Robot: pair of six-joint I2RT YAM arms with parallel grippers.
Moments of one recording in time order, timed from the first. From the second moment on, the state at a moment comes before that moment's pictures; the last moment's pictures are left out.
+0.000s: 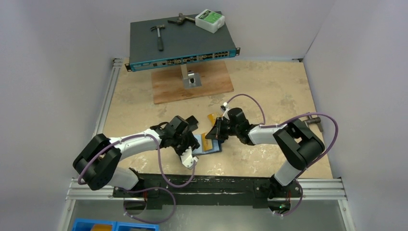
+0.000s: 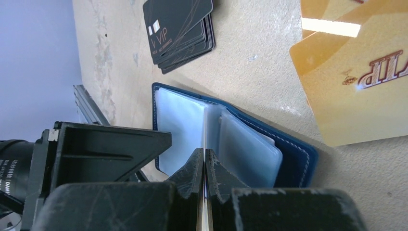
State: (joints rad) left arm -0.73 1.40 0.65 -0.37 0.44 1.70; right arm 0.64 1.65 0.62 0.36 -0.43 0.83
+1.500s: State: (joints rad) left arm -0.71 1.46 0.80 -0.57 0.37 1.68; right arm 0.64 1.66 0.55 0.49 -0.40 0.87
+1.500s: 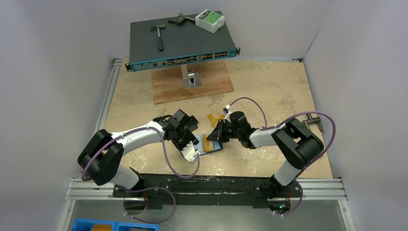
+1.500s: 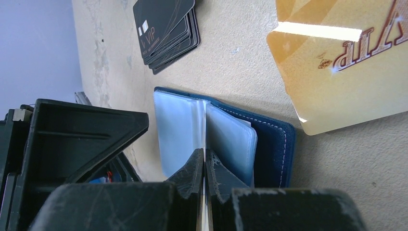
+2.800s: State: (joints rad) left arm -0.74 1.51 0.77 -0.50 0.38 1.71; right arm 0.63 1.73 0.48 0.70 -0.43 0.92
